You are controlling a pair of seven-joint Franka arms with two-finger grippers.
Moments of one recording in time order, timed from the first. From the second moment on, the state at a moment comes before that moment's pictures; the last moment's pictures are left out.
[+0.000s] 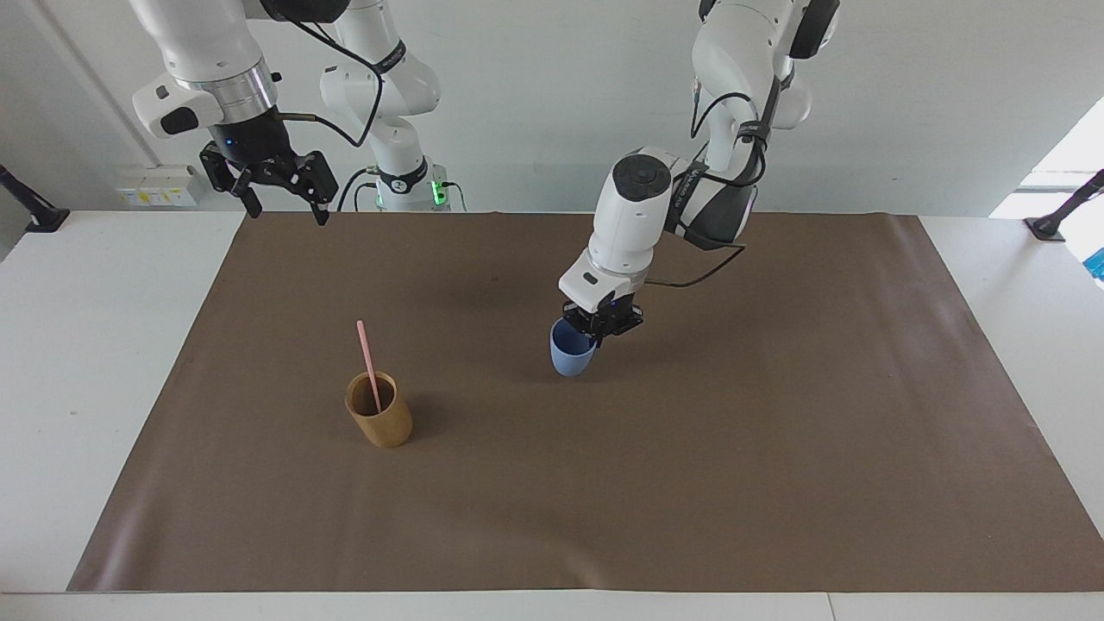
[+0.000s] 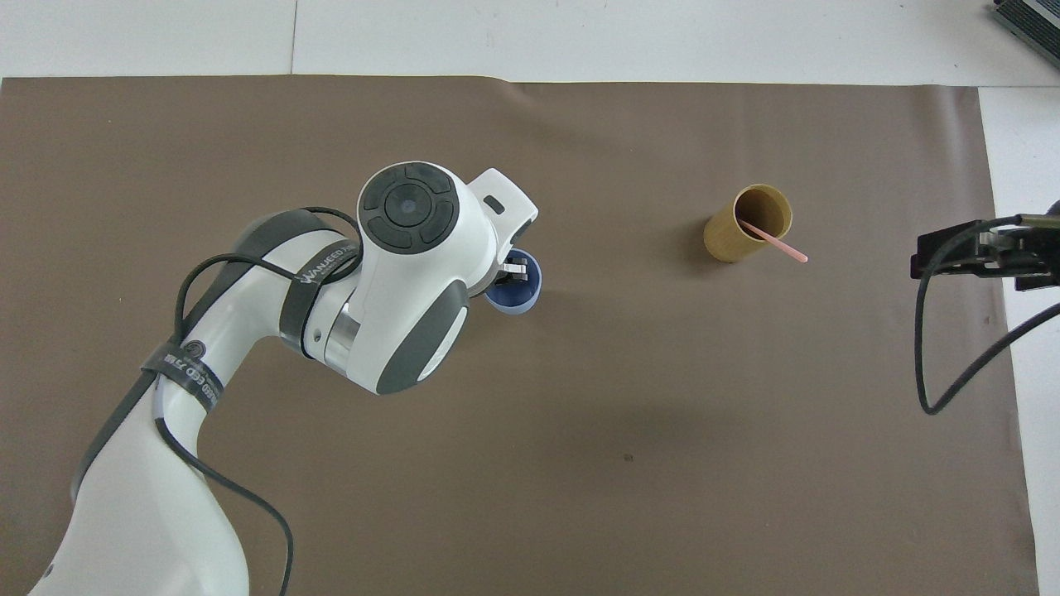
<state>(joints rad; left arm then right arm) -0.54 0.39 -0.12 -1.61 -0.01 2.10 -0.55 0.02 -0.03 0.01 -1.54 -0.03 1.55 0.17</state>
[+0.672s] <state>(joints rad) -0.59 0.47 -0.11 -1.57 0.04 2.19 -0.63 0.03 -0.04 0.02 -1.56 -0.03 1.59 0.17</state>
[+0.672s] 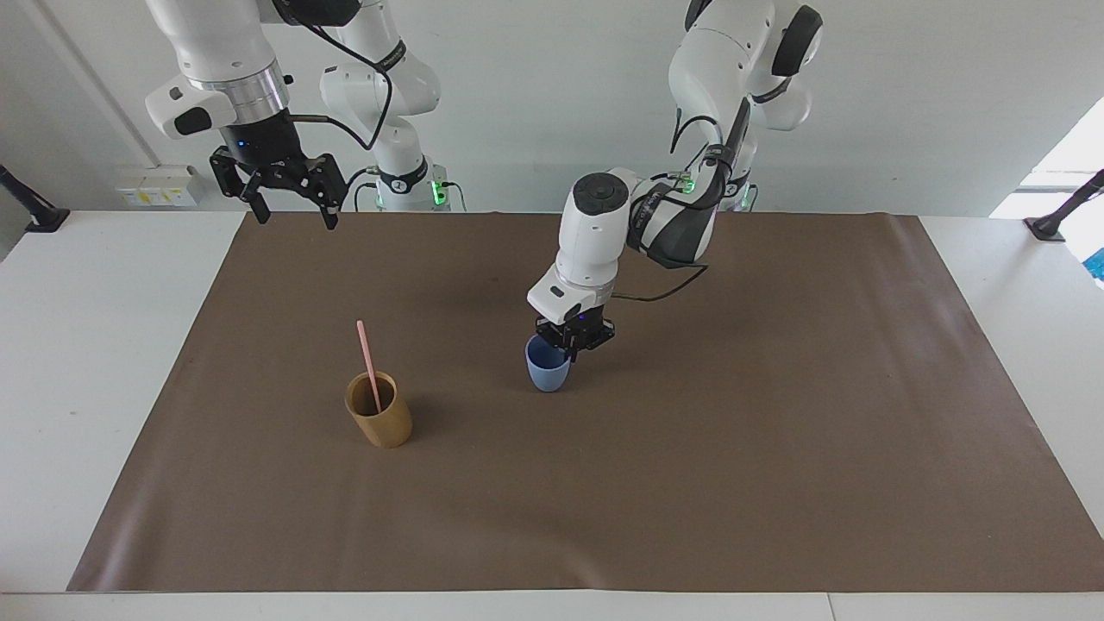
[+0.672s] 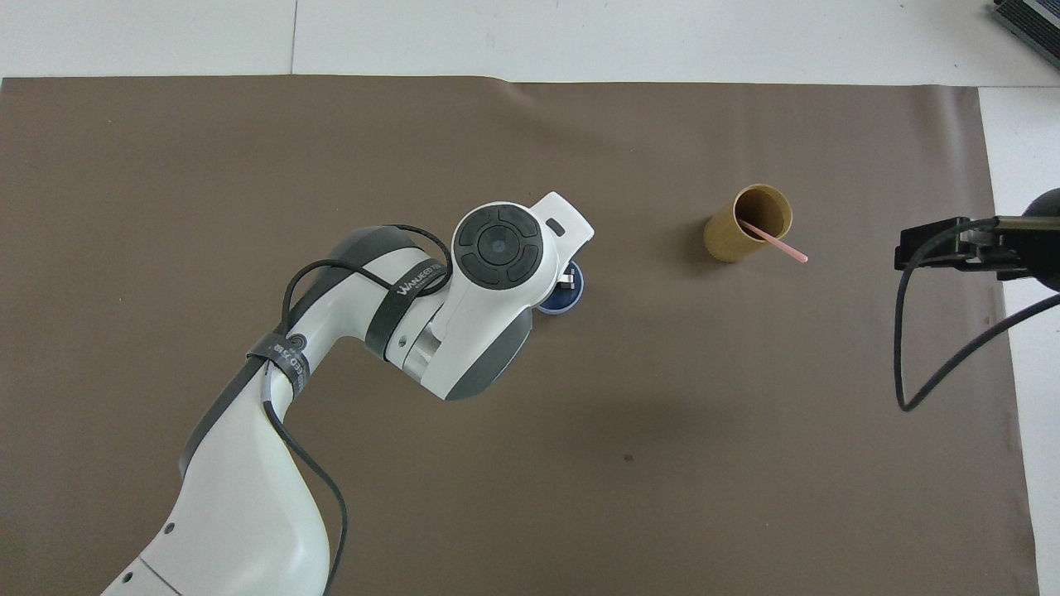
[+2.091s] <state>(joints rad) 0.01 0.09 -0.08 -1.59 0.04 1.65 0.03 0.06 0.09 0.03 -1.83 -0.02 2.02 -0.02</state>
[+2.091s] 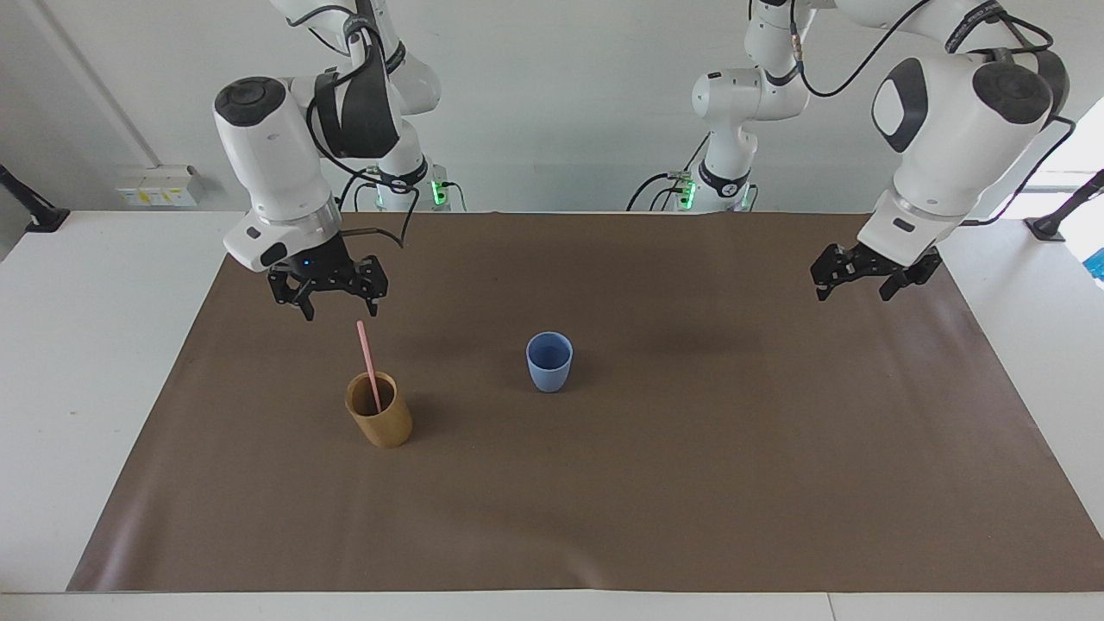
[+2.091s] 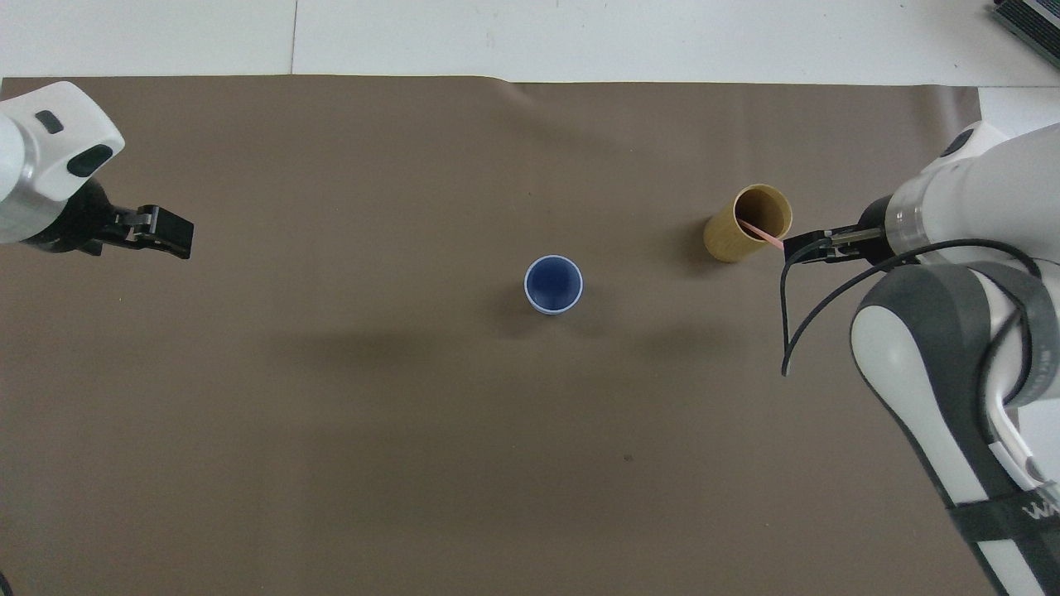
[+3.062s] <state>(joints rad) 0.03 -0.03 -0.09 -1.48 -0.01 1.40 0.06 0.09 0.12 0.02 -1.87 -0.03 2.10 -0.12</state>
